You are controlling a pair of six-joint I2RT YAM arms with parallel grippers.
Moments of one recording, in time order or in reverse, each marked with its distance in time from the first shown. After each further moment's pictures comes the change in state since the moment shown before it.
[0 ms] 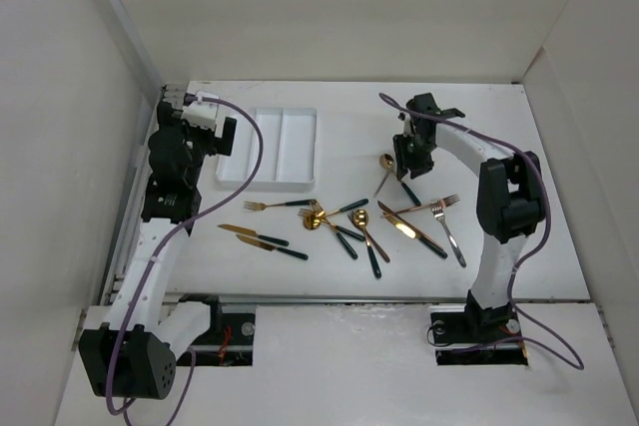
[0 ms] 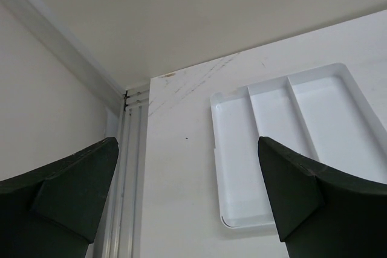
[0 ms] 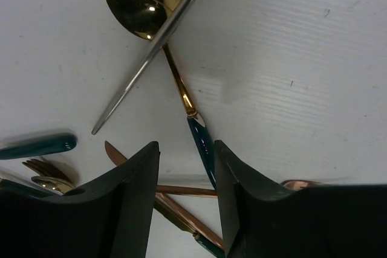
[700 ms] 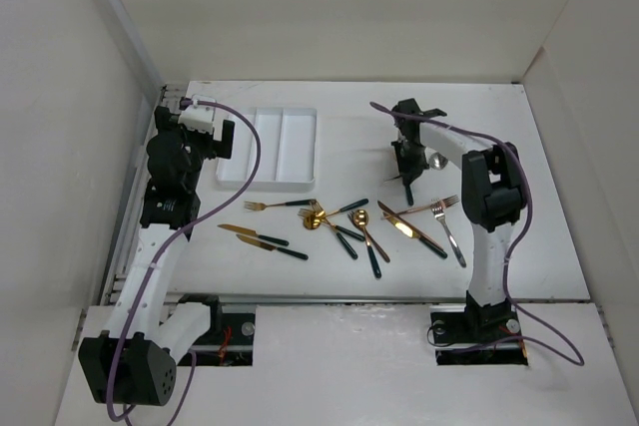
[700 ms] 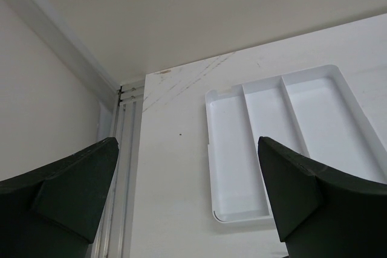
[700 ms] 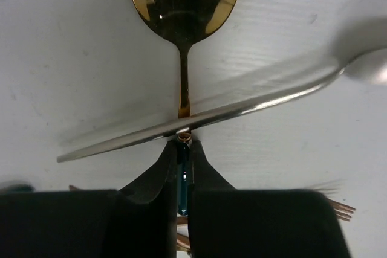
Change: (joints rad) left arm -0.001 -0.043 -0.032 -0.014 0.003 -0.045; right arm 0.047 0.133 0.069 -0.047 0.195 0.059
